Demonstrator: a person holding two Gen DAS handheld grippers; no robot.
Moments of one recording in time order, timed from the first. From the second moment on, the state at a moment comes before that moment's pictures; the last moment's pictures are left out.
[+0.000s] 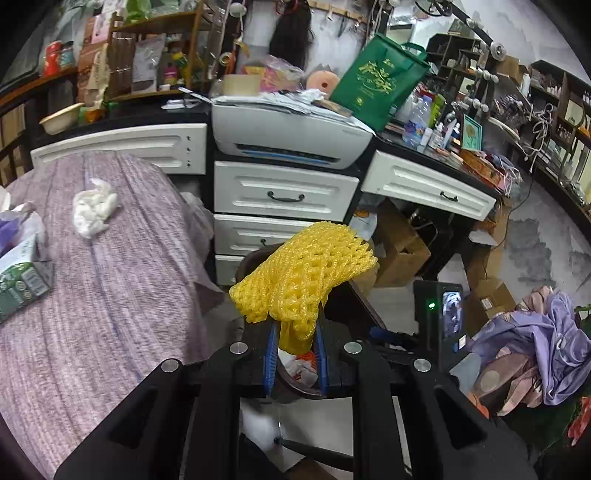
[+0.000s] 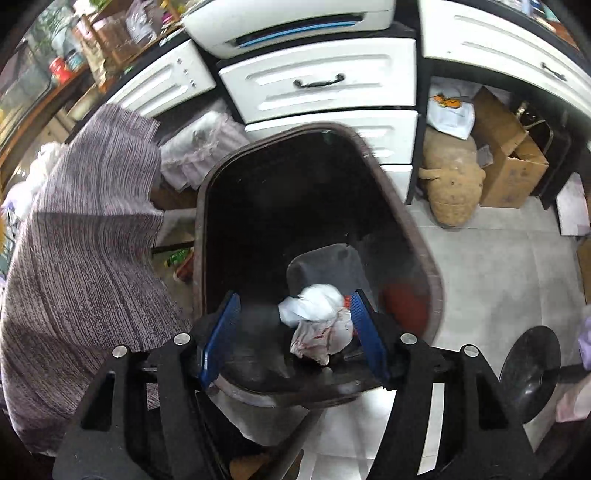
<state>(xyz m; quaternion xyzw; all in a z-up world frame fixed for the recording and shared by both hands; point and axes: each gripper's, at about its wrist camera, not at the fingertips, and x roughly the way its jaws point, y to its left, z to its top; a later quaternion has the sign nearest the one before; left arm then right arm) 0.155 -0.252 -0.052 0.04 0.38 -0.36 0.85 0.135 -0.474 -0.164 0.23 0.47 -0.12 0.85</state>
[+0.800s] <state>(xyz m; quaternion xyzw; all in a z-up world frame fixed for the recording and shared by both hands) 0.157 -0.346 -0.124 0.13 0.45 -0.40 0.79 0.070 -0.536 -0.126 0.25 0.41 -0.21 0.85</state>
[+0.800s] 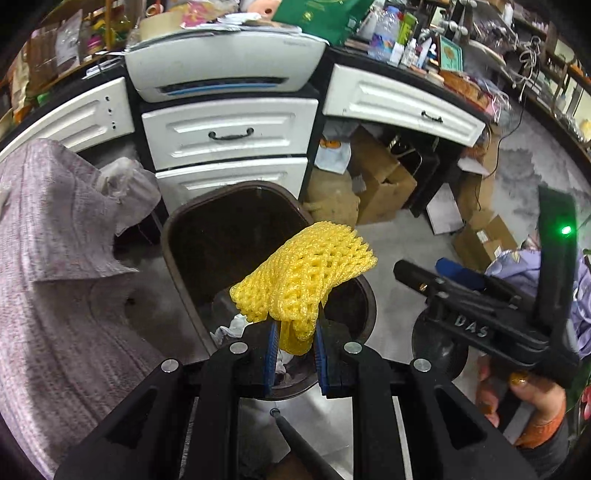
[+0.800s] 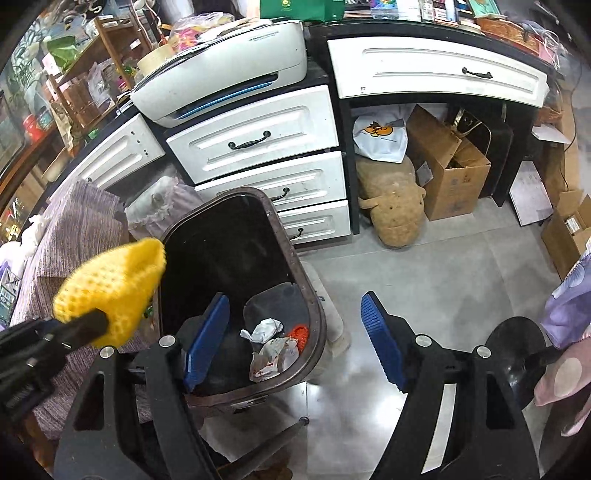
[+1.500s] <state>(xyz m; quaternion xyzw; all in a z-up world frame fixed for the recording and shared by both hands) 0.166 -0.349 -0.142 0.14 0.46 -0.37 0.79 0.071 -0.537 -0.132 0.25 0.41 -0.20 0.85</state>
